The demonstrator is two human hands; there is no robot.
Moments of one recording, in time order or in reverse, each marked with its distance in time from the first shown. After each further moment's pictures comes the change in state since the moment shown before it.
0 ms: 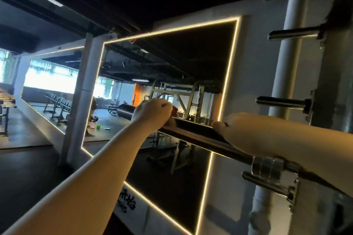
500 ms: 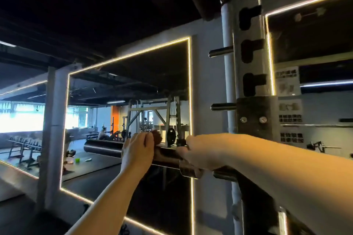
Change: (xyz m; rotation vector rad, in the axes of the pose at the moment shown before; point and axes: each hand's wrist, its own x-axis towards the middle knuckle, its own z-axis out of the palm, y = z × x) left_hand -0.069 0.080 0.021 -0.196 0.023 -0.004; right_hand -0.088 0.041 -0.012 0.305 -0.062 -0.032
